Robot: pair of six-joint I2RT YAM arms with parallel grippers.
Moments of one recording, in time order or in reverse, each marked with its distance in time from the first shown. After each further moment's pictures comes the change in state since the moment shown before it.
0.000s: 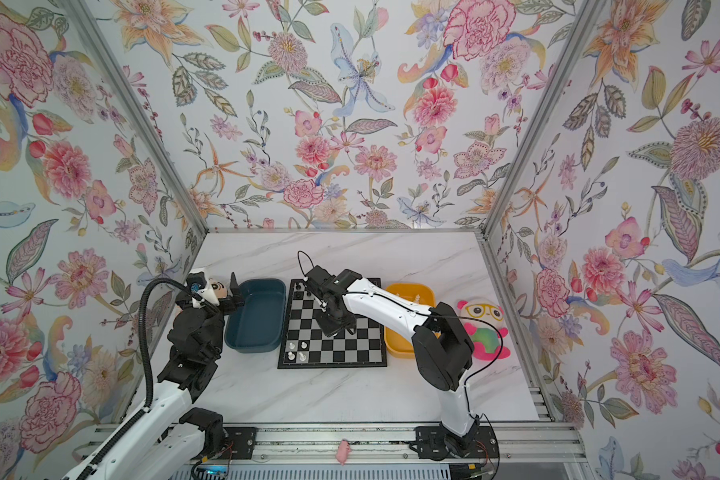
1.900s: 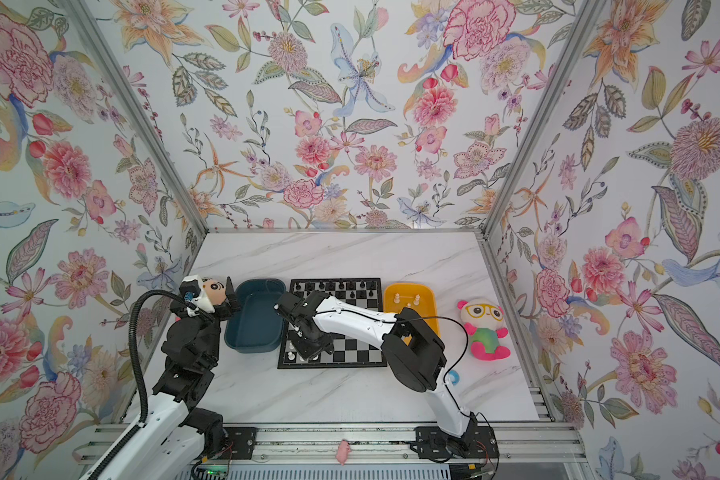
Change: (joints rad) left arm 0.000 -0.101 -0.045 -0.014 -0.003 -0.001; right arm 0.147 0.145 0.072 -0.007 -0.040 0.031
